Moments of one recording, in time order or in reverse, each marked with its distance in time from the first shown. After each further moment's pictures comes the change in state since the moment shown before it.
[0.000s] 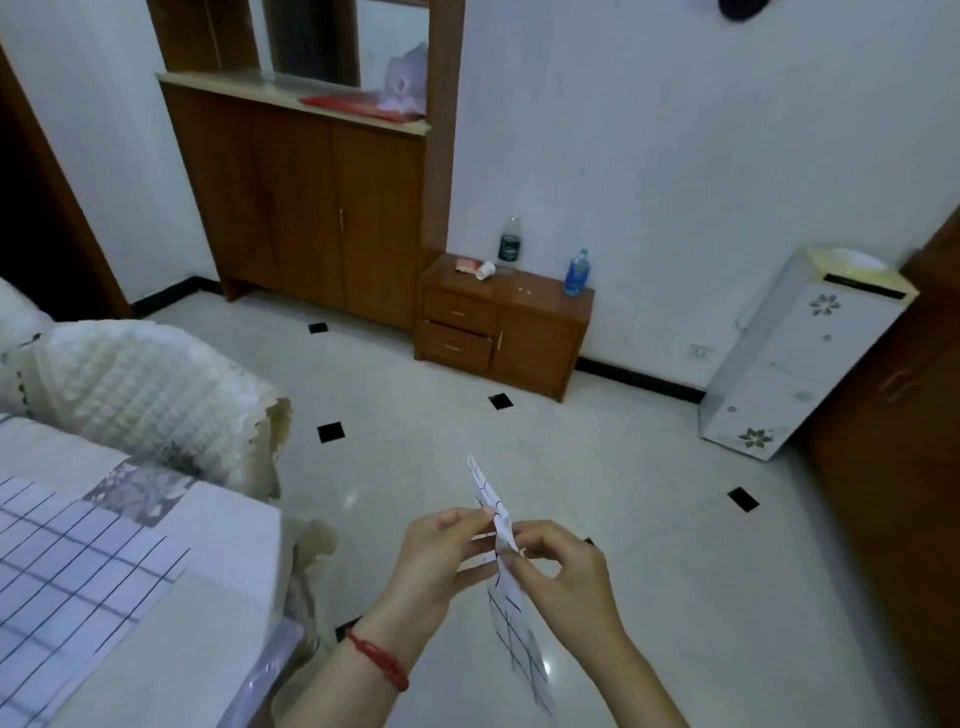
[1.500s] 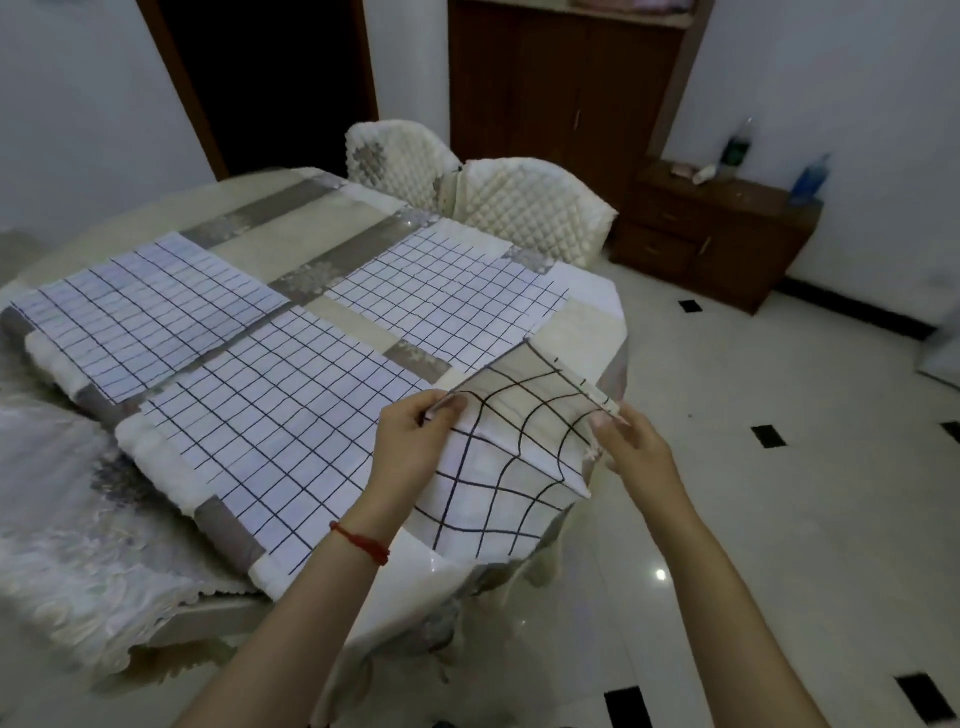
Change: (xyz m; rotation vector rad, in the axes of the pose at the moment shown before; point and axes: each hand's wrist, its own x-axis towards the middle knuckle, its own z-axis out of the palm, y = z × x) left_hand -0.484 -0.081 -0.405 0.404 0.479 0.577; right_hand -0.410 -0.187 0.279 0.194 -0.177 0.349
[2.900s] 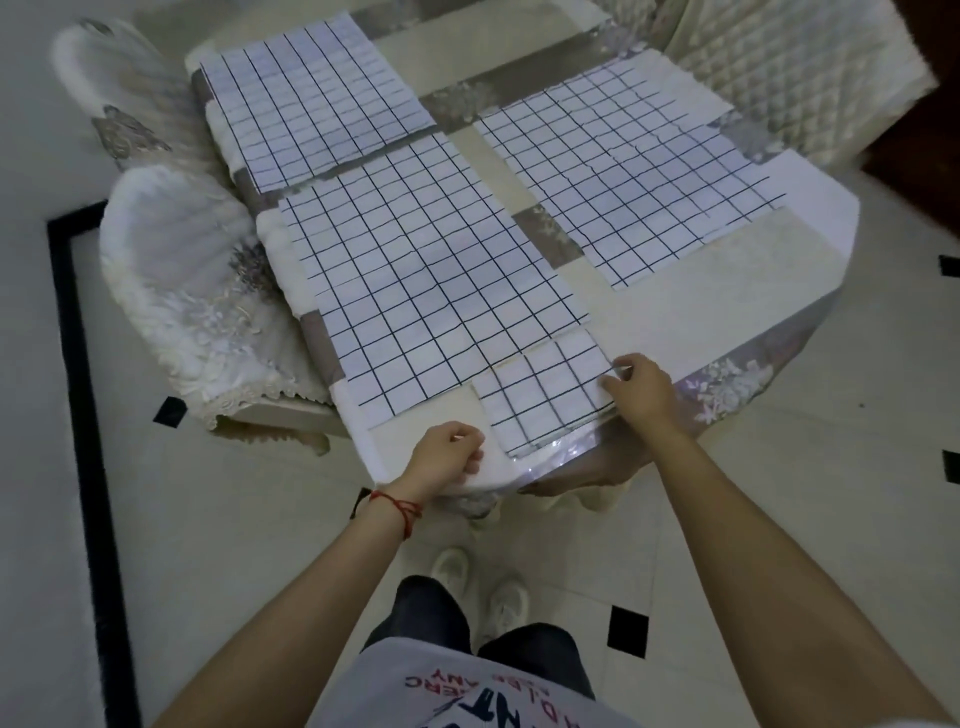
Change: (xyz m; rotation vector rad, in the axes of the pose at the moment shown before) left_hand -0.063 -0.140 -0.001 0.104 0.133 -0.854; right_hand 0.144 0.105 0.092 -0.693 -0.361 -0.118
